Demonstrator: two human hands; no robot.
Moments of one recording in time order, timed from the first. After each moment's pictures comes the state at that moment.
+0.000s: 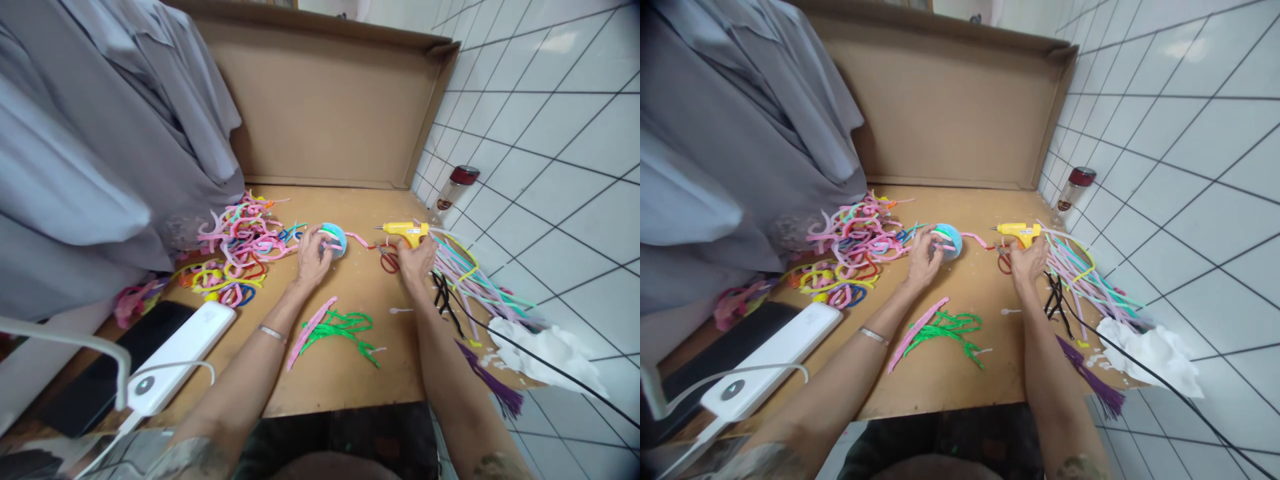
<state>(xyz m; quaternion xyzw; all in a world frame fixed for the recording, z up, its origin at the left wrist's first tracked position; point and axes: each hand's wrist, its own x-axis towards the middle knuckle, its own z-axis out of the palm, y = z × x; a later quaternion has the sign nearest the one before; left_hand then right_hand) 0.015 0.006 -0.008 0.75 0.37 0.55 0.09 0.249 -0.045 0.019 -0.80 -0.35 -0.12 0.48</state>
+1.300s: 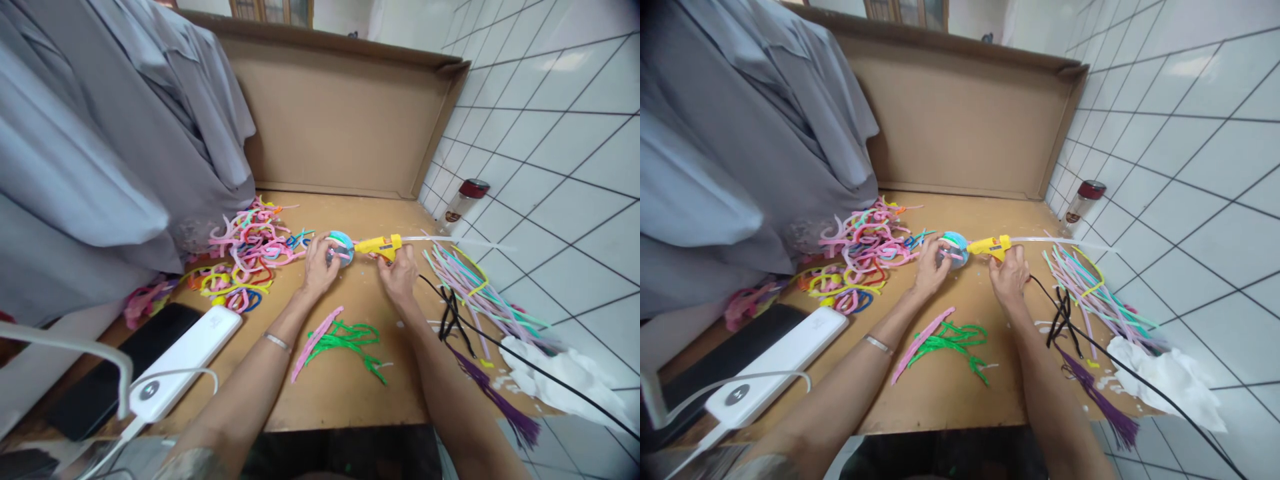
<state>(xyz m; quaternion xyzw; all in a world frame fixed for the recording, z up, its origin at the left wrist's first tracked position) 0.015 0.006 -0.007 0.74 0.37 0.55 0.10 0.201 -0.054 0.019 -0.73 -0.55 -0.14 0.38</state>
